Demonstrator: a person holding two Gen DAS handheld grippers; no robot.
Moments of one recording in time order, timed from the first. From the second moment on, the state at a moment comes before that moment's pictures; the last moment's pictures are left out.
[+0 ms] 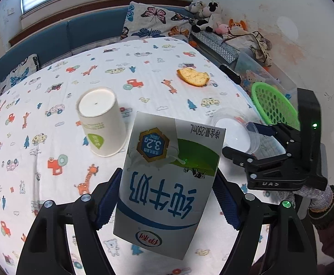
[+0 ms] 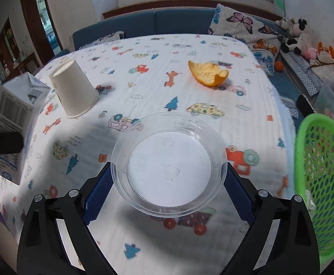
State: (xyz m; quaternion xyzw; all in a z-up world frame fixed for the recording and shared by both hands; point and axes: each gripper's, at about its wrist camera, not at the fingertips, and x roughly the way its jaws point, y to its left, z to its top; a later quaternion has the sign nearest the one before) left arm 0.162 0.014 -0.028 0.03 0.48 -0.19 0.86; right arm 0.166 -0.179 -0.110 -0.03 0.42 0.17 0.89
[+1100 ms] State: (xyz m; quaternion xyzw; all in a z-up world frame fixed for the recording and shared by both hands) left arm 0.171 -0.178 0.000 0.12 0.45 -0.31 0.83; right arm 0.113 -0.437 -0.107 0.12 0.42 -0.05 0.90
